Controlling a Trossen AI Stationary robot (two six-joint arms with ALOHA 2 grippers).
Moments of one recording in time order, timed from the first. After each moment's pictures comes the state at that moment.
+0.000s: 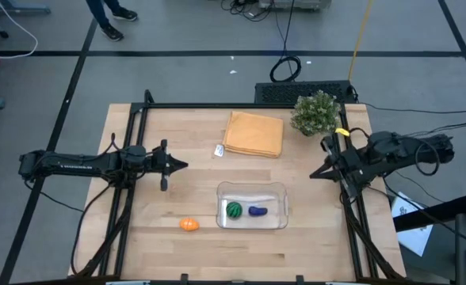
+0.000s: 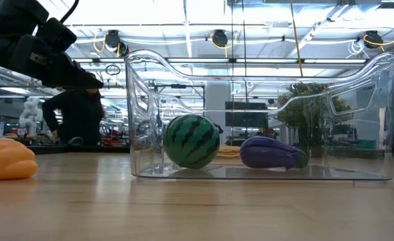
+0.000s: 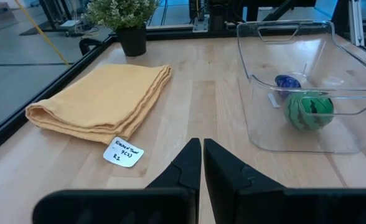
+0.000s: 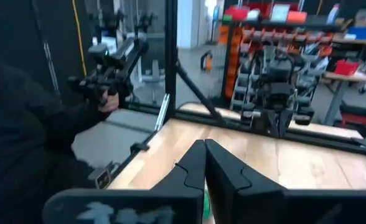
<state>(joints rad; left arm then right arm) 0.09 0.50 0.12 0.10 0.00 0.07 0.21 0.51 0.71 -0.27 -0.14 -0.03</state>
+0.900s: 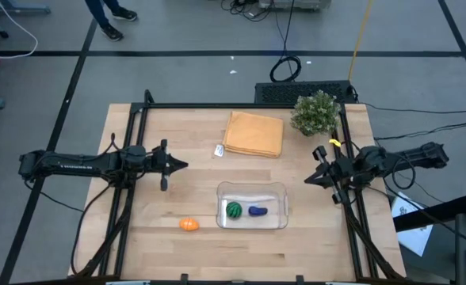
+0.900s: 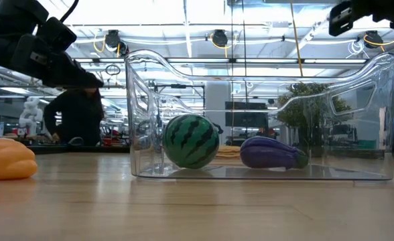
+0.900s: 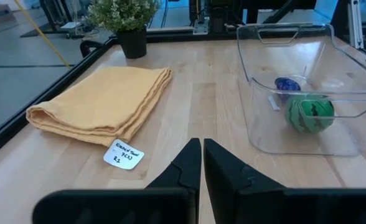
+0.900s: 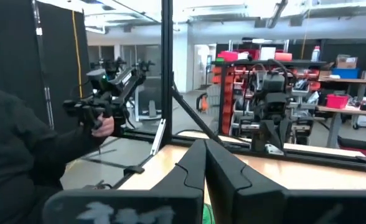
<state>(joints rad) 0.09 0.50 0.12 0.11 0.00 0.07 0.20 0.30 0.23 0.21 -0.13 0.02</state>
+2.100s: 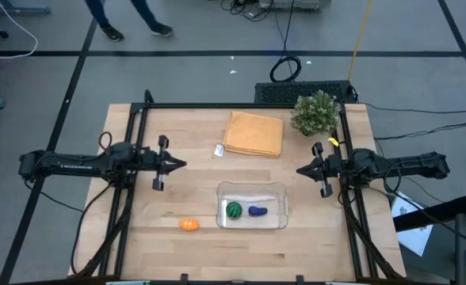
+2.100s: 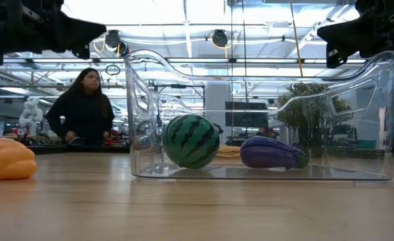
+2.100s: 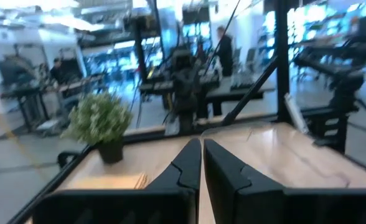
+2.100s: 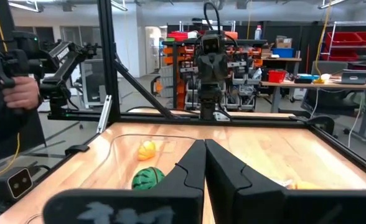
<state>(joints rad) 0.09 0.50 0.12 0.49 0.17 0.13 0.05 0.24 0.08 0.22 -0.05 0.01</state>
